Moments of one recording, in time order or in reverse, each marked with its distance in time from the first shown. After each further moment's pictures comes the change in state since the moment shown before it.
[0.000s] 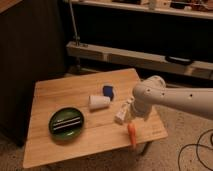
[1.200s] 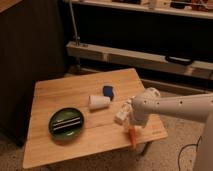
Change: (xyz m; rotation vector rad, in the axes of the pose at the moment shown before) arm 0.011 -0.006 0.057 0.014 0.031 -0.019
